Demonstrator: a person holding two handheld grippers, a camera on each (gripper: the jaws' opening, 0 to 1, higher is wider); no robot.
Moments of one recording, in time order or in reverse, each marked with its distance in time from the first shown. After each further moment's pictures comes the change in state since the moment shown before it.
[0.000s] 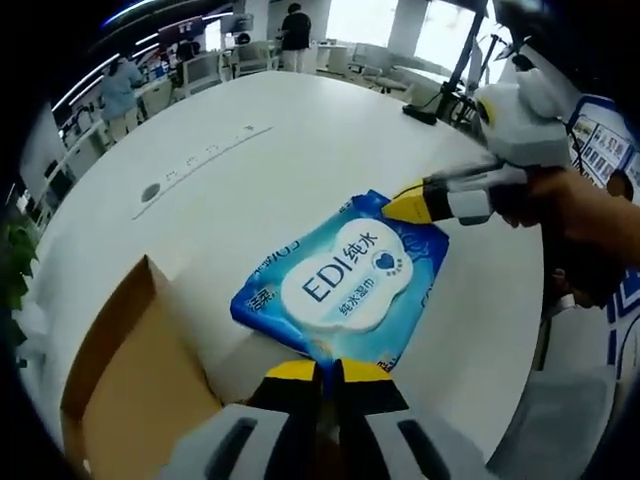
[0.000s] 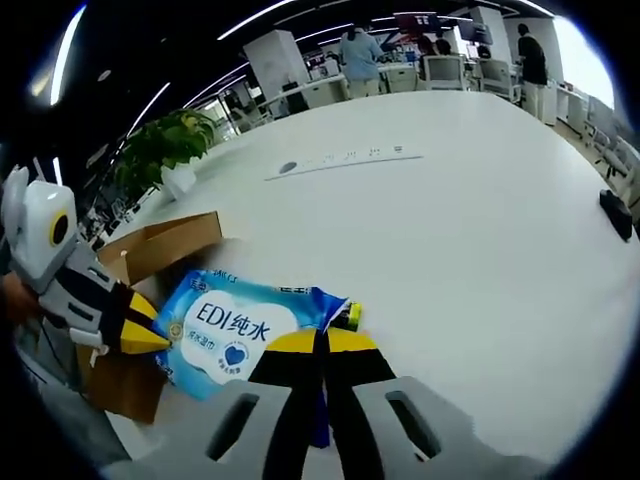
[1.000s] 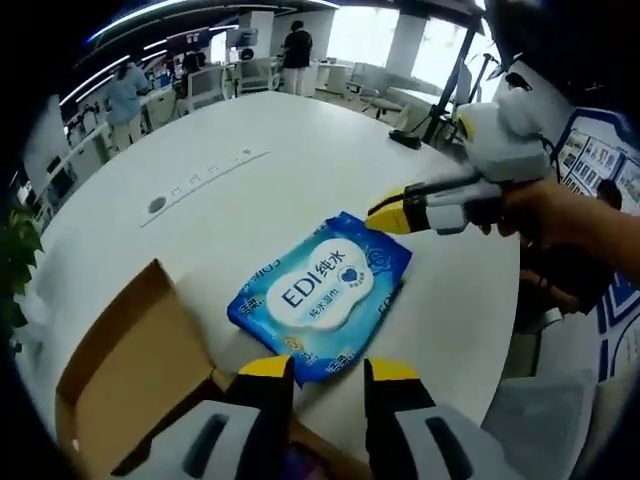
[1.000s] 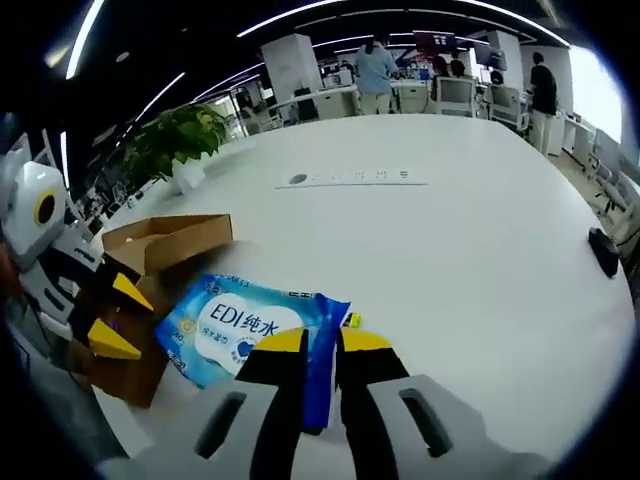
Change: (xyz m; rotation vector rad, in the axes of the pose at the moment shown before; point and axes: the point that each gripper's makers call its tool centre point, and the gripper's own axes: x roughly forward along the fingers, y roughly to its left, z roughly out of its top) left arm -0.043 -0.024 0.004 -0.034 -0.105 -0.041; right arm -0.030 0.011 0.014 -0.123 -0.033 -0.020
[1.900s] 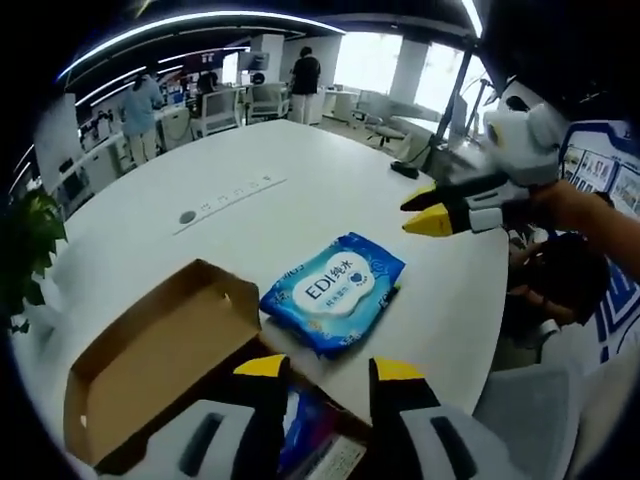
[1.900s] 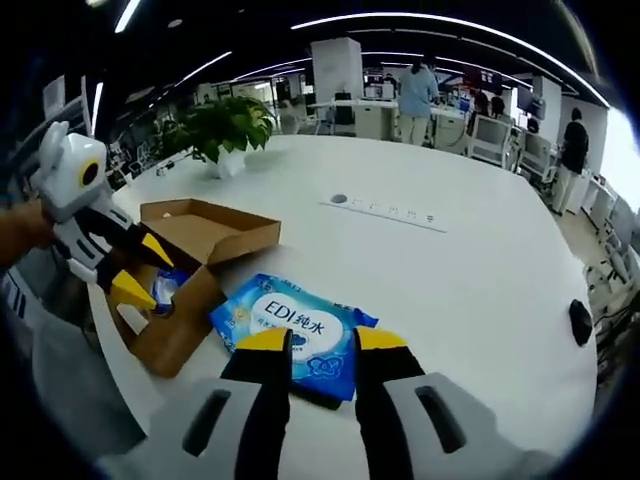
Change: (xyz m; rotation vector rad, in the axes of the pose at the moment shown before) left arm -0.057 0.017 -0.013 -0.020 -0.121 0.016; right arm -0.056 0.049 0.028 -0.227 -0.006 0.051
